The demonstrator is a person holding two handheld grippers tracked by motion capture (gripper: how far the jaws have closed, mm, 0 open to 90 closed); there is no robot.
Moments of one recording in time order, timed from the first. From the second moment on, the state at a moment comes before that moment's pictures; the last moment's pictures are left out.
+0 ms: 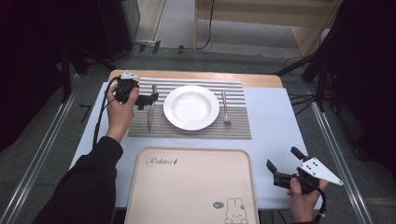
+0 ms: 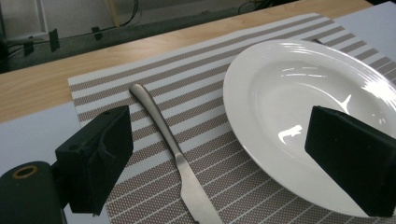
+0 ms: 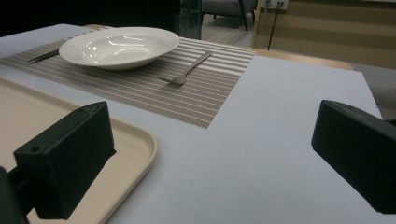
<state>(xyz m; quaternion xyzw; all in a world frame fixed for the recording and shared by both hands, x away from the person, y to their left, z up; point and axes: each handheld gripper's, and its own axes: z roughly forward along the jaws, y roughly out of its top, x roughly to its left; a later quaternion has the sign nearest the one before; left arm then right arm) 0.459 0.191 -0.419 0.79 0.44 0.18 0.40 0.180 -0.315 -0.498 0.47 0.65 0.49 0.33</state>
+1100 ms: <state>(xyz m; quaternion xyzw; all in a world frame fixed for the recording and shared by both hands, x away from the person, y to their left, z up) 0.506 0.170 -0.445 0.81 0.51 0.13 0.25 0.181 -0.314 -0.498 0.47 0.66 0.49 0.32</state>
